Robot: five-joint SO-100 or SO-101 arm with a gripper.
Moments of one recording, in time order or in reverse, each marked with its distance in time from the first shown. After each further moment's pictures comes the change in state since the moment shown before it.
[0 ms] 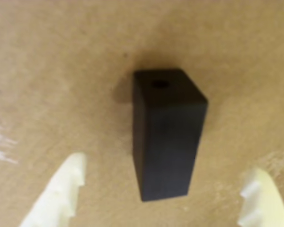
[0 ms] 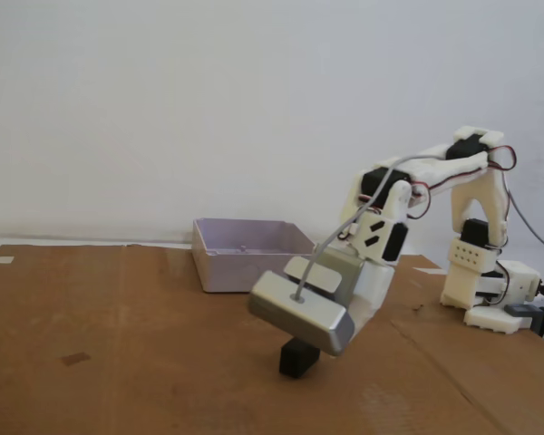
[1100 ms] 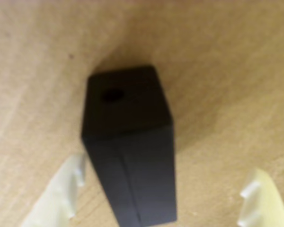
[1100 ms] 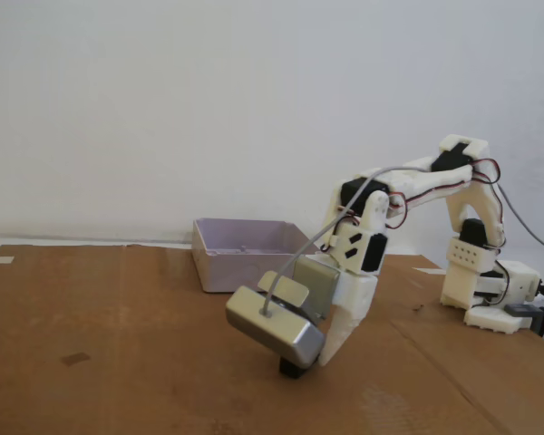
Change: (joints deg) arm 2.2 -10.1 -11.9 6.7 6.3
